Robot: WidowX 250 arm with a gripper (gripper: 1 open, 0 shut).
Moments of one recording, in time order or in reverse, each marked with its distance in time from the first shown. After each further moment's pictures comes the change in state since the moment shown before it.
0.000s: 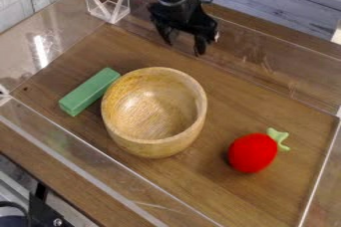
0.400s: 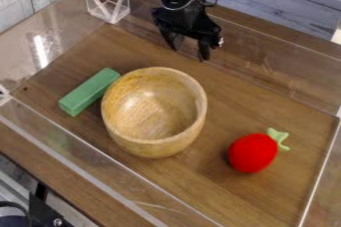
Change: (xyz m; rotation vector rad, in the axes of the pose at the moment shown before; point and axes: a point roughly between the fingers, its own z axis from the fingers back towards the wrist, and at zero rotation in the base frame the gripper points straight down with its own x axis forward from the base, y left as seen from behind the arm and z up) arm -0.001 -0.018 0.002 -0.054 0.014 -0.060
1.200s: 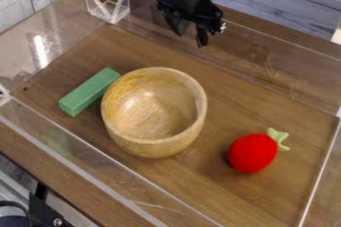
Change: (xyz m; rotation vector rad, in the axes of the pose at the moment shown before) arm 0.011 0.012 0.016 0.015 -0.018 -0.031
